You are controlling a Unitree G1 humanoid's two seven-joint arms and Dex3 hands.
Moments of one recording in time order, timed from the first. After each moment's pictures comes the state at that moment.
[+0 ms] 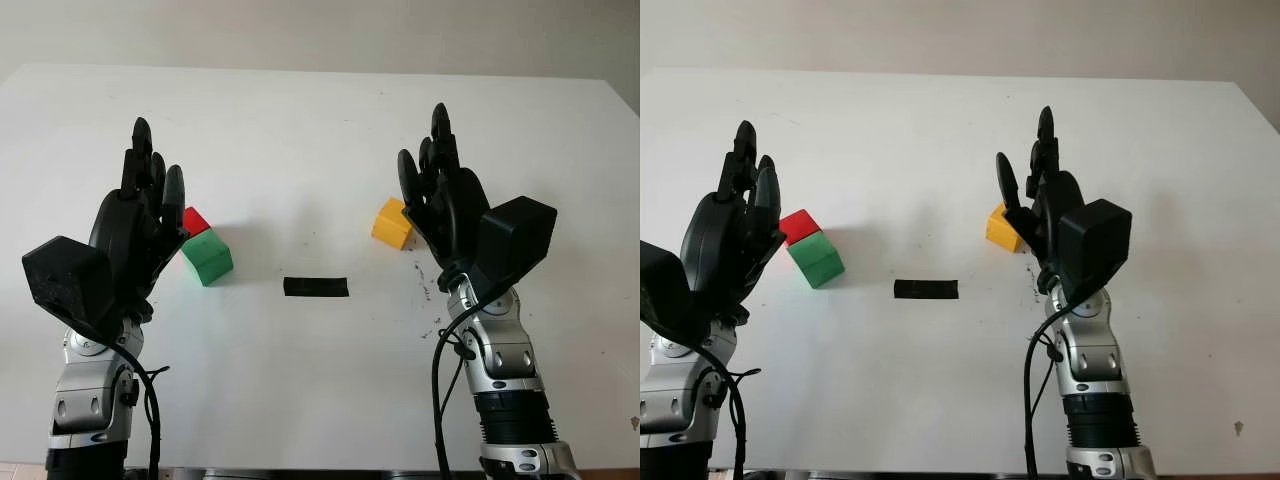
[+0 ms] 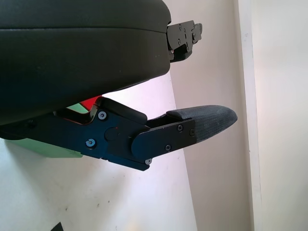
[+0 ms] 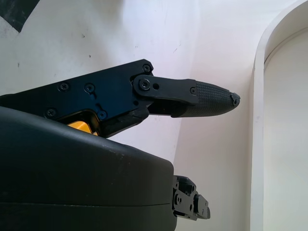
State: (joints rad) left arm -0.19 0.23 0.22 -0.15 -0.15 0.13 -0.12; right arm -0.39 -0.08 -0.05 0.10 0.04 0.06 0.06
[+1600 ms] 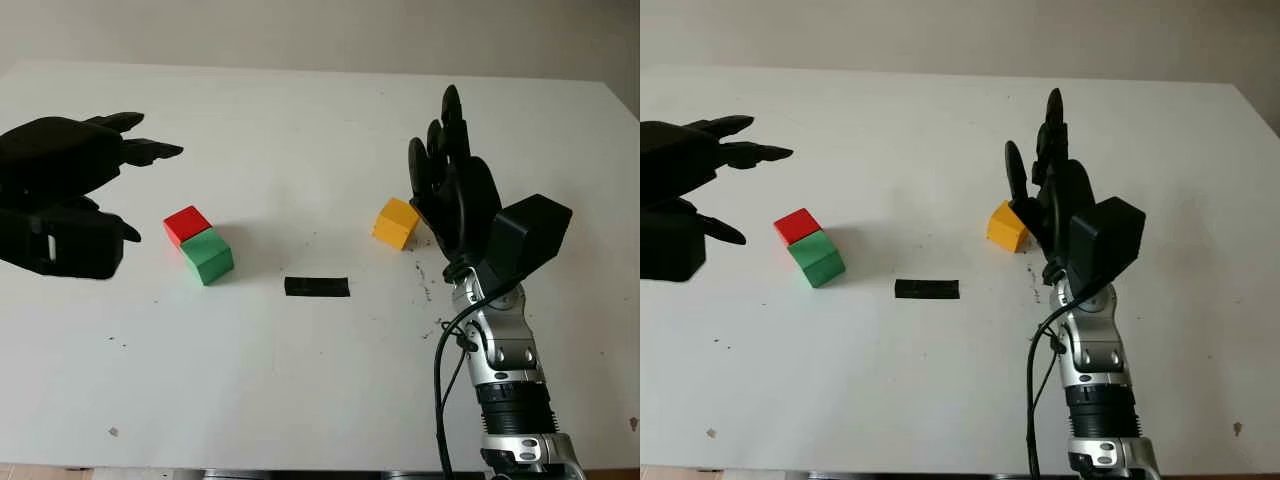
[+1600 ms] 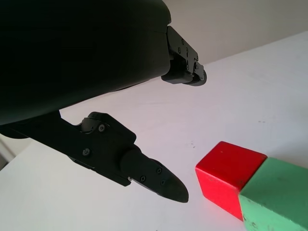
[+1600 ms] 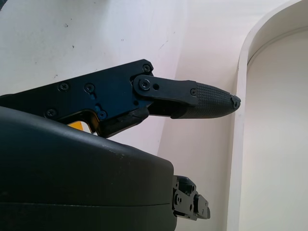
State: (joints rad) left arm -0.59 1.04 -0.09 0.24 0.63 -0.35 -0.41; right arm -0.43 -0.09 -0.08 0.16 0.05 -0.04 0.07
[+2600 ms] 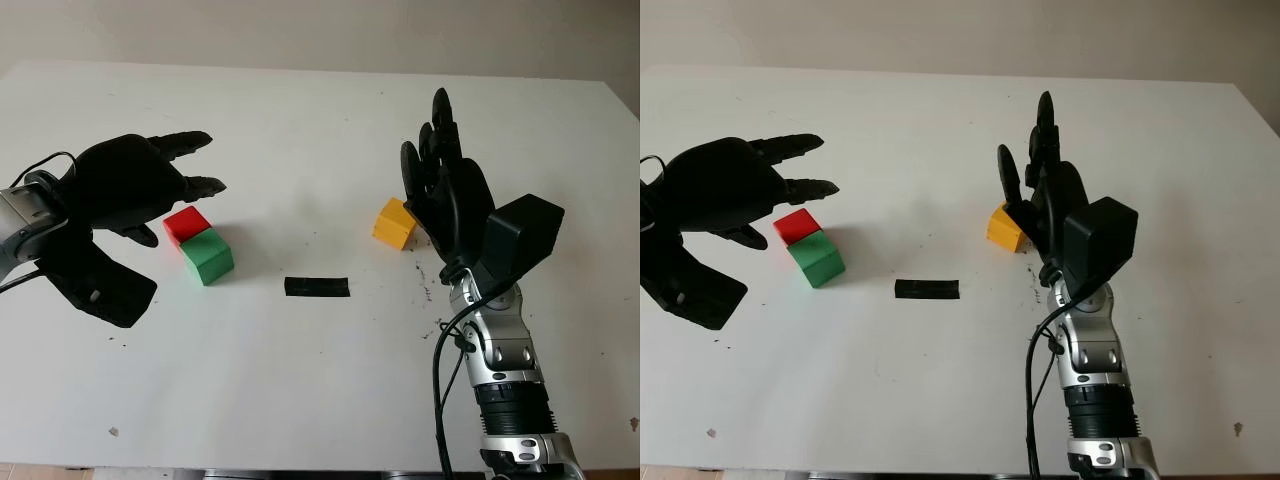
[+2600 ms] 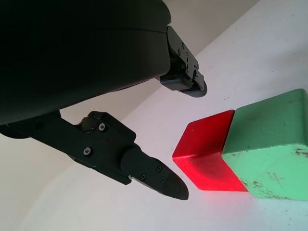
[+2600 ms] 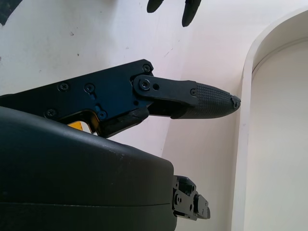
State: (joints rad) left arm -0.75 1.00 -0.31 0.40 1.05 -0.59 -0.09; right arm -0.43 -0.09 -0.06 0.16 0.04 -0.03 0.10
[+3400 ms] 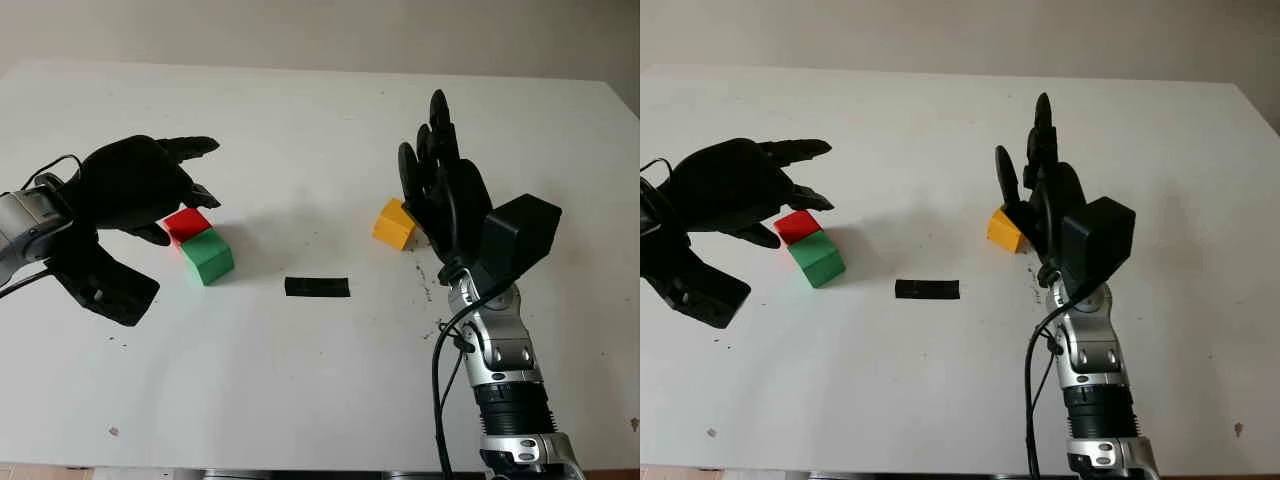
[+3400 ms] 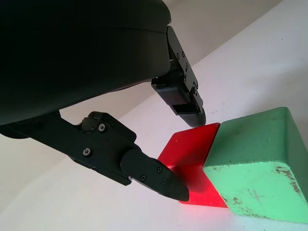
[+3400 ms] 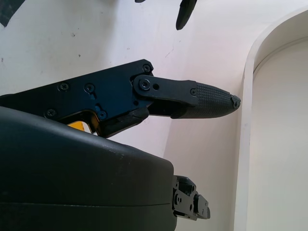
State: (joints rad) left arm -0.77 0.96 -0.34 0.50 1.02 -0.63 0.00; right arm -0.43 -0.09 -0.06 0.16 0.04 -0.02 0.10
